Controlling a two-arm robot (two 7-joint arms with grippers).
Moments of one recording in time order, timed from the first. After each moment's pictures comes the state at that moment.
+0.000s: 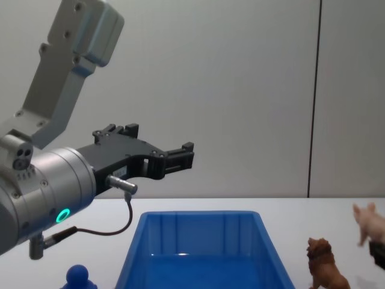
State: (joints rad) left arm -0.24 0.38 0.45 -1.63 -0.20 0.01 -0.01; right arm -0.05 0.30 -0.22 -1.66 0.22 0.16 -0.02
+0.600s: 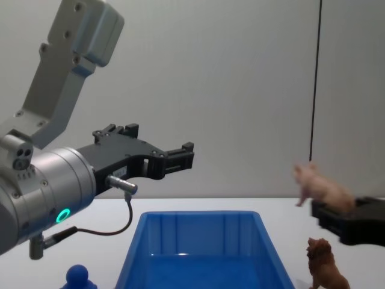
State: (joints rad) left arm -0.24 0.38 0.45 -1.63 -0.20 0.01 -0.01; right arm -0.02 0.28 -0.25 -1.70 0.23 0.12 0.15
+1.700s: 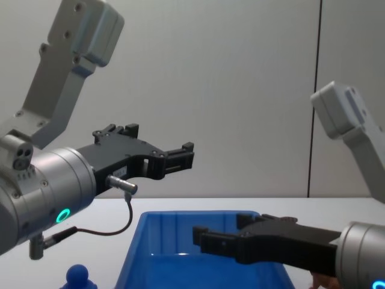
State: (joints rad) left arm -0.24 0.38 0.45 -1.63 -0.20 0.01 -0.01; right arm 0.14 0.15 -0.33 -1.53 0.21 0.20 0.44
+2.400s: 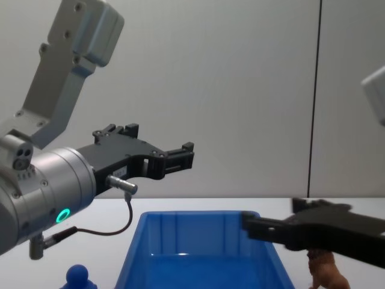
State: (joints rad) left arm -0.24 0.38 0.45 -1.63 -0.20 0.01 -0.01; right arm 0.05 0.22 -0.30 -1.66 0.21 0.18 0.28
